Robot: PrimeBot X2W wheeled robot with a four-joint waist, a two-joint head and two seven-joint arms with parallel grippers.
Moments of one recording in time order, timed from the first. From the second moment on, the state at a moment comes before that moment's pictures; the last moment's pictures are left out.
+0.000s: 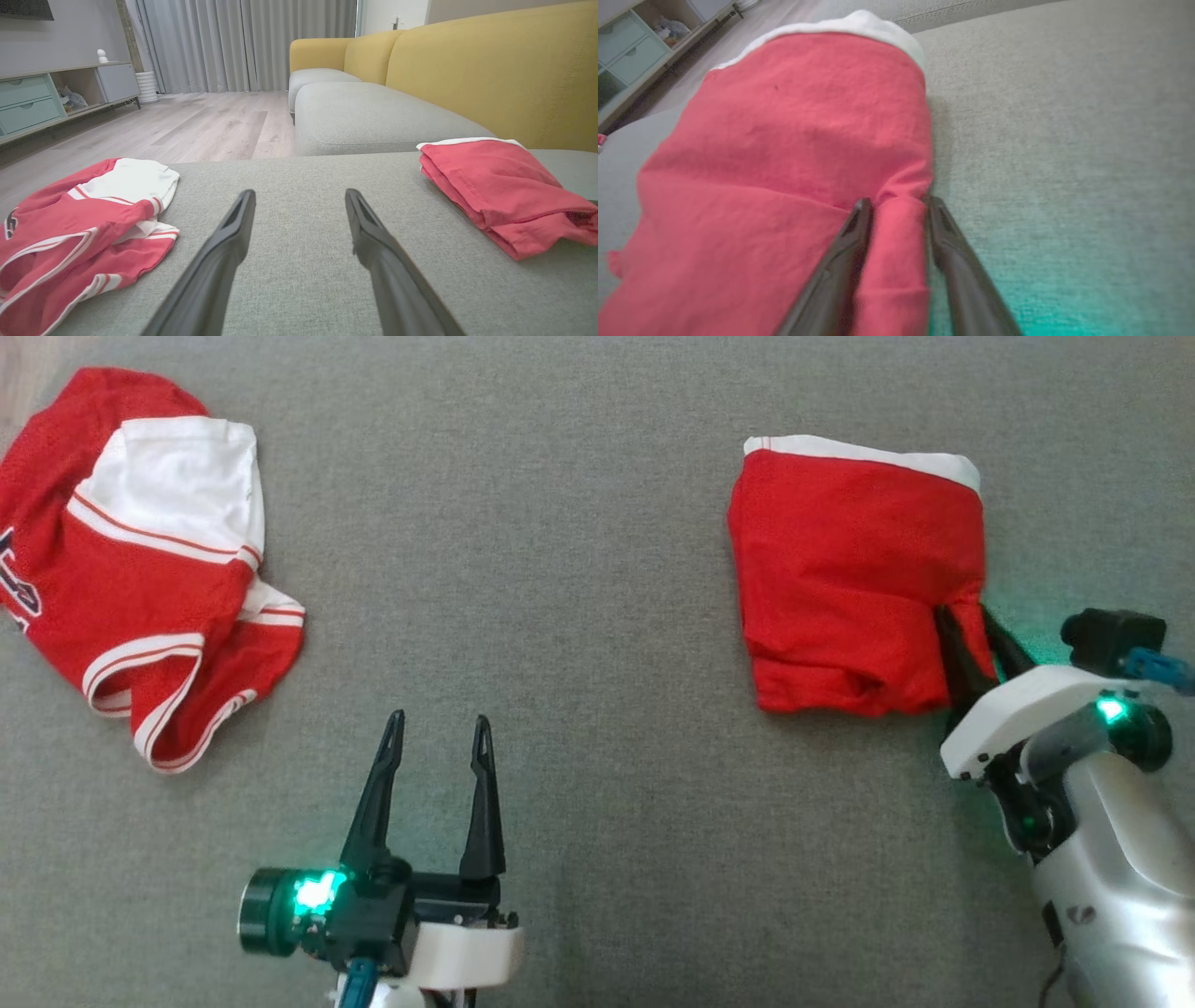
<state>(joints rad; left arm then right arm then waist) -0.02 0.05 -0.39 0.03 -0.10 0.24 -0.26 -0.45 -0.22 0.16 0.66 0.46 0.13 0.03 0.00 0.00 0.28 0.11</state>
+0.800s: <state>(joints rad) -0.21 0.06 -0.36 0.01 -0.03 0.17 -0.26 -0.61 -0.68 0.23 0.64 0.54 0.13 -0.01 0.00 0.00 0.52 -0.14</state>
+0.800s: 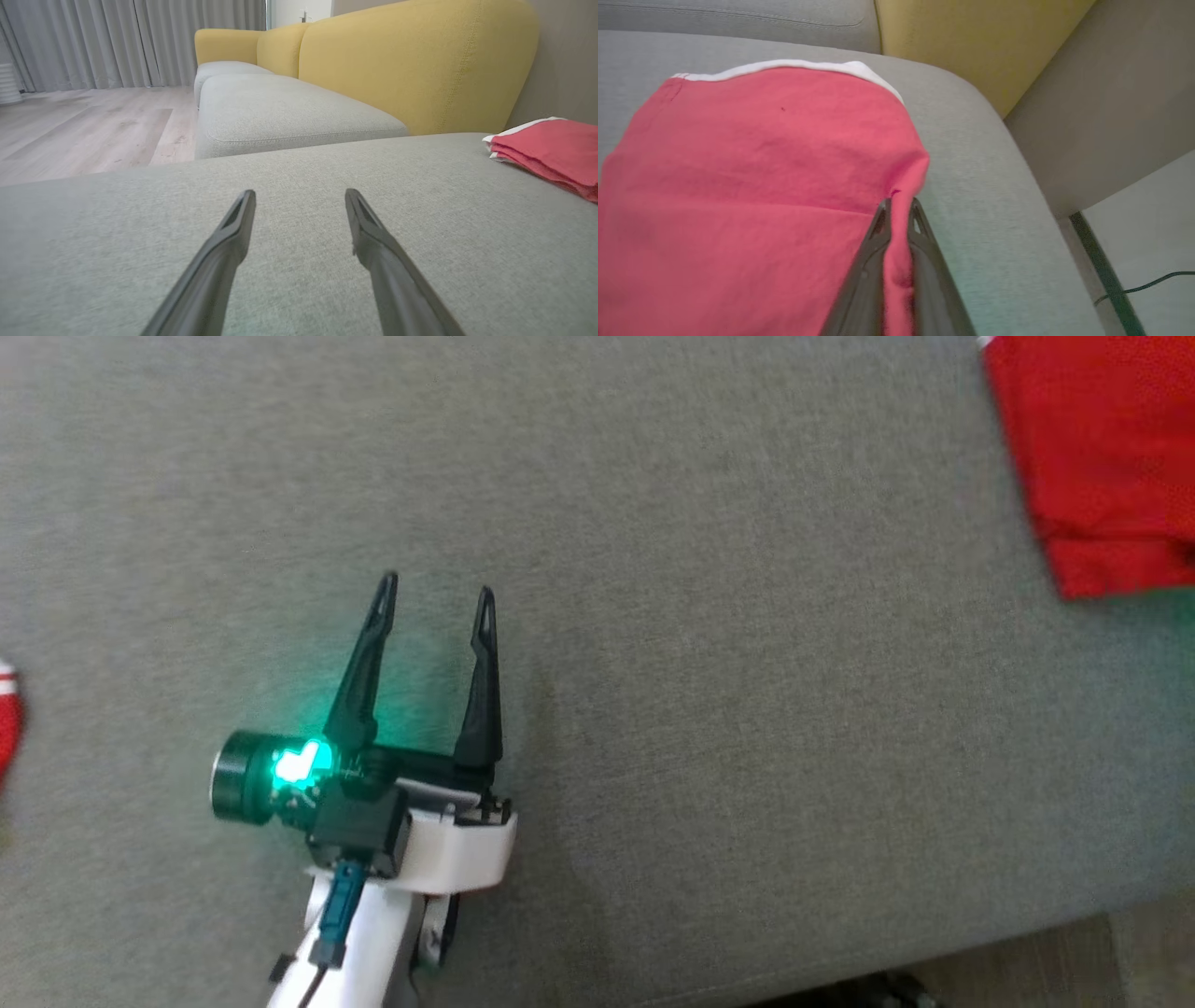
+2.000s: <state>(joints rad) -0.07 0.06 -0.35 0.12 -0.10 0.19 -0.26 -0.30 -0.23 0.17 0.51 0.23 0.13 -0.25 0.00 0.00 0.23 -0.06</state>
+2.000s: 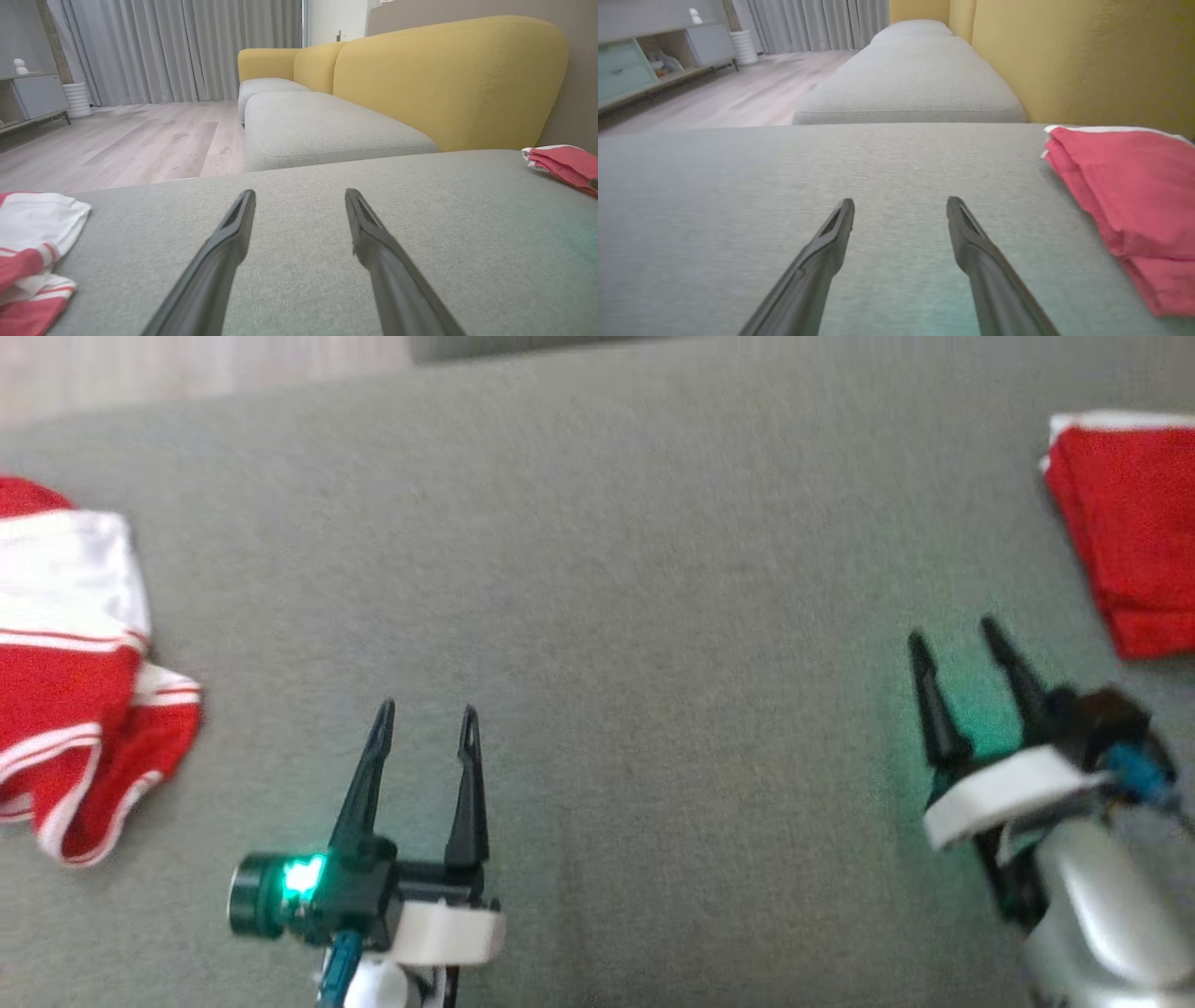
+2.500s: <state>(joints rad) 0.15 0.06 -0.29 0.07 -0.12 0.19 -0.26 0.06 -0.08 0.08 0.24 0.13 0.13 -0.25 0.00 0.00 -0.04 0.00</state>
